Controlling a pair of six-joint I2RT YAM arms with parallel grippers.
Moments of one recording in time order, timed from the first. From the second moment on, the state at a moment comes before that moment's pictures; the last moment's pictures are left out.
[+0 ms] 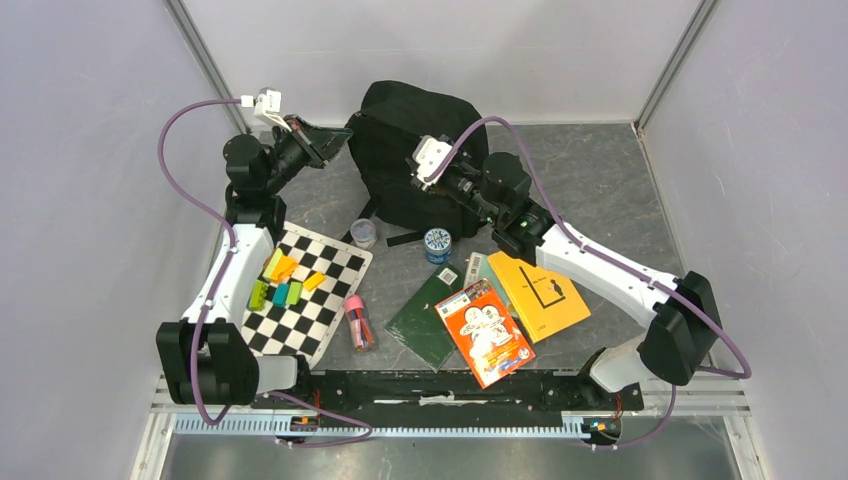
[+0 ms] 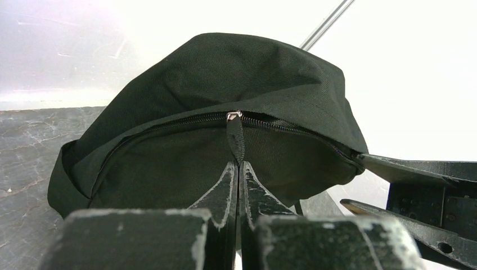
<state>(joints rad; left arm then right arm) -0.01 1.29 1.05 0.37 0.64 -0.66 0.79 1.47 1.23 0.35 -0.07 -0.58</state>
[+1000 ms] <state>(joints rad) 0.05 1.29 1.05 0.33 0.60 -0.68 0.80 1.53 1.30 0.35 0.08 -0.63</state>
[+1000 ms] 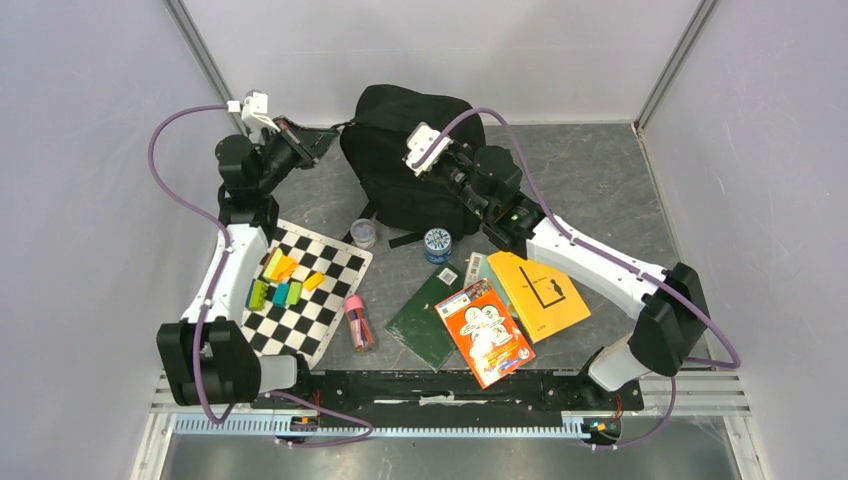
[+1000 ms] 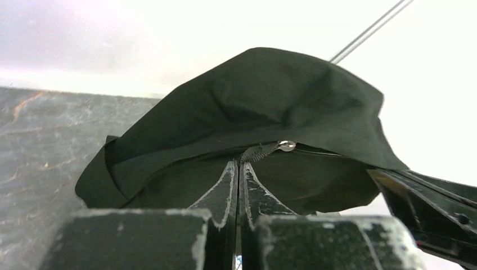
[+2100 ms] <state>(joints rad) 0.05 1.35 0.91 0.02 0.44 -0.68 0.79 1.49 1.26 0.37 0.13 -0.62</state>
